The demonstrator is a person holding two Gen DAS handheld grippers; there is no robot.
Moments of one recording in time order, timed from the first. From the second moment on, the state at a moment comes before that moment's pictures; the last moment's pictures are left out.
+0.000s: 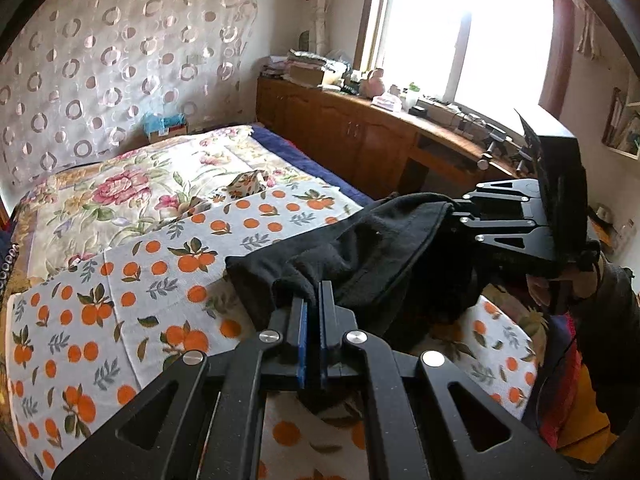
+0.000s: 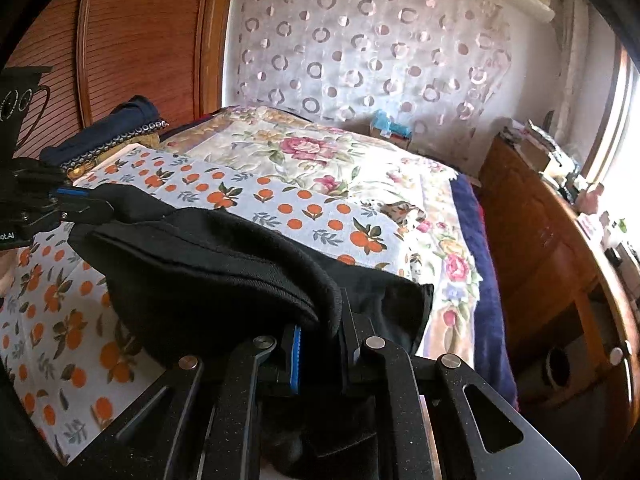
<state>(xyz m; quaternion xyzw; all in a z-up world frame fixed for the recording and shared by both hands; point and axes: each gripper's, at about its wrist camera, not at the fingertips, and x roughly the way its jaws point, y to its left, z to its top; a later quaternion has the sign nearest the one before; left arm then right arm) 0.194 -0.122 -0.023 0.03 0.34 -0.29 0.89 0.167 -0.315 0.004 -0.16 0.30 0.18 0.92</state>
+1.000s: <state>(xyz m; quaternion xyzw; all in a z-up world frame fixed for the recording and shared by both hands) 0.246 -0.125 -0.061 0.04 0.41 -0.30 0.86 0.229 -0.318 0.039 -0.11 0.33 0.18 0.92</state>
